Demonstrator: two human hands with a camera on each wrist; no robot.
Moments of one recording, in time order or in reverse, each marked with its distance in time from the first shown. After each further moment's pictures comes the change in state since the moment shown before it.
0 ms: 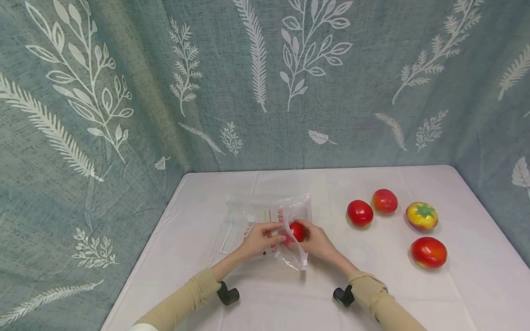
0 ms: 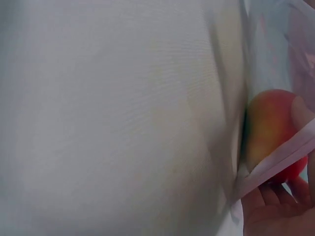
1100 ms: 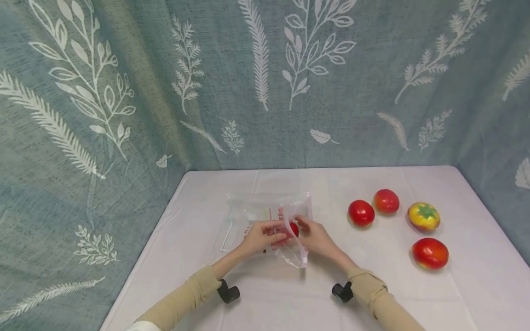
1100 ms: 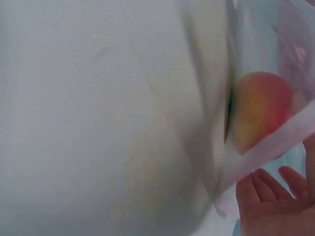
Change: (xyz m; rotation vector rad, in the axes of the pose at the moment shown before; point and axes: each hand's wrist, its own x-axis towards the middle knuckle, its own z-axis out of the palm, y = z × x) left_hand 0.013 -0.038 0.005 -0.056 0.045 0.034; right_hand 0.006 -0.012 -0.006 0.016 -0.032 0.007
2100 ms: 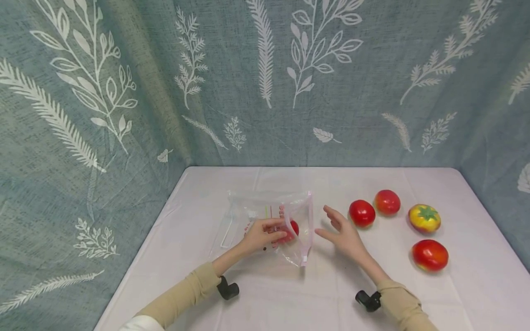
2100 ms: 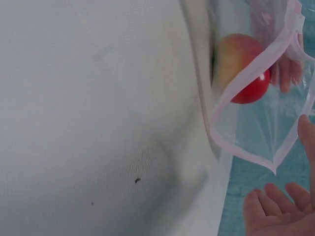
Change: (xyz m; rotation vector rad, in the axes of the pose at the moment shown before) left_hand 0.000 -0.002 0.000 0.017 0.013 -0.022; right_hand -0.034 0.008 -0.049 -0.028 0.168 0.045
